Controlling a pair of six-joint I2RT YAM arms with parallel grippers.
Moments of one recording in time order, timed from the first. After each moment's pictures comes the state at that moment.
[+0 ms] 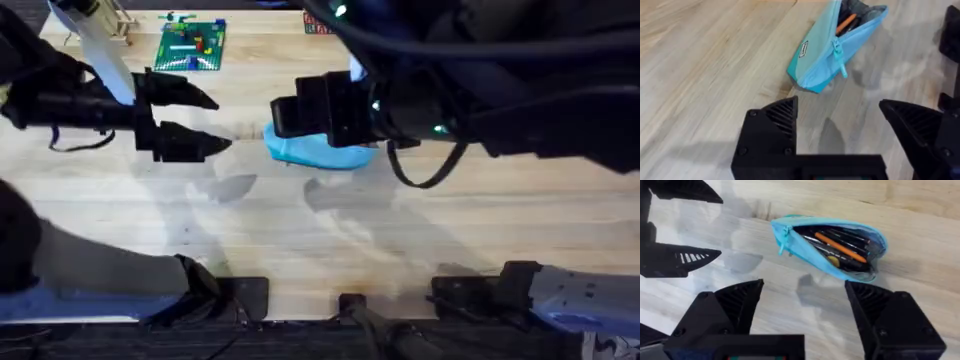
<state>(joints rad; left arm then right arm) 0.53 1.65 1.18 -1.43 1.00 1.64 0.99 1.38 1.39 -0.96 0.29 0.74</state>
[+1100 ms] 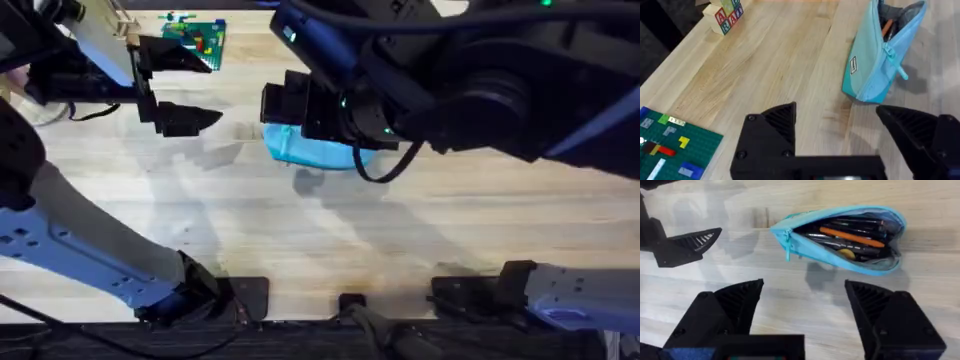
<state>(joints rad) 0.53 1.92 1.39 -1.33 1.12 1.93 1.00 1.48 1.40 -0.93 0.29 1.02</state>
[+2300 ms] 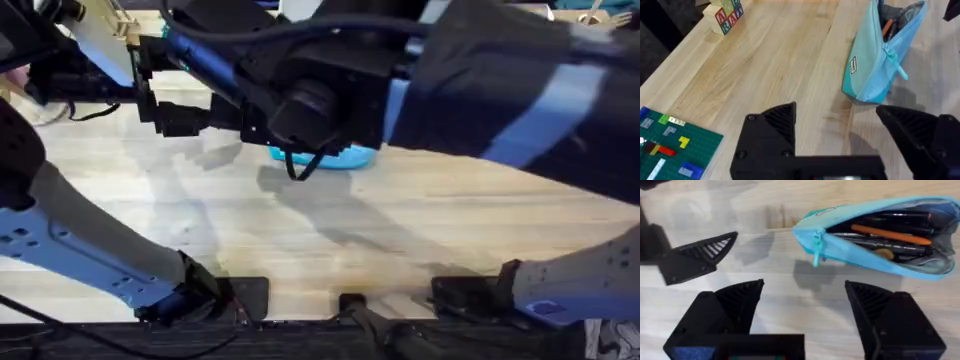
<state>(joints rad) 0.53 1.92 1.39 -1.33 1.12 1.93 1.08 1.76 1.61 -0.95 0.33 1.16</state>
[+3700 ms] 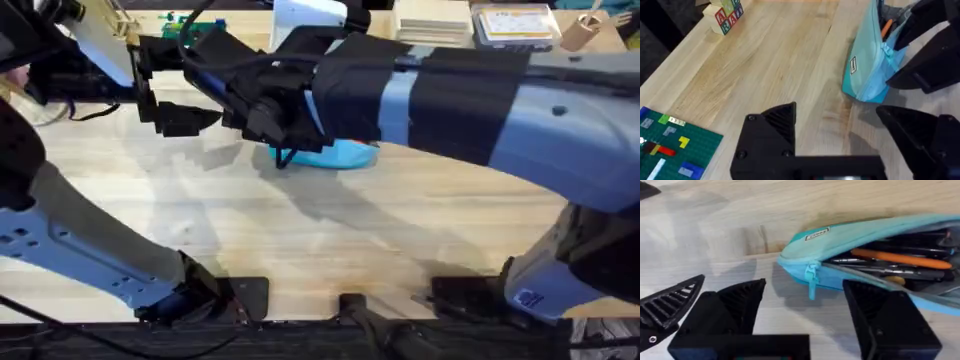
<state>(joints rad) 0.53 1.92 1.39 -1.33 1.12 1.93 1.02 1.95 1.61 -0.83 0.37 1.14</state>
